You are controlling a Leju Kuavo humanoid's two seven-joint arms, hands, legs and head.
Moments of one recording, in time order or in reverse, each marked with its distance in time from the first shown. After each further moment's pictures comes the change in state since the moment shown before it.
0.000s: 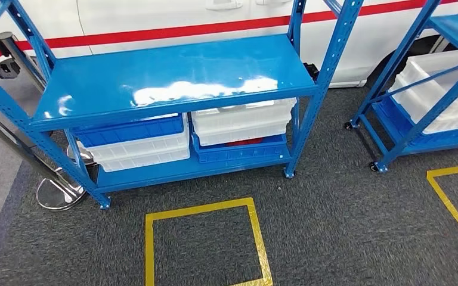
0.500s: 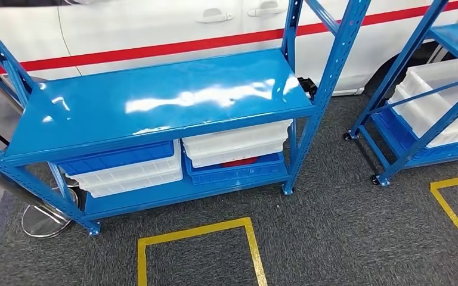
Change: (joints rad) left arm 0.004 0.001 0.008 -0.001 -0.001 0.010 -0.011; right arm -0.001 0.000 0.000 0.001 0.002 -0.003 0.012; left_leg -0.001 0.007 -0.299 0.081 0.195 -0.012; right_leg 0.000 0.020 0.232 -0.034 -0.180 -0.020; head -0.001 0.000
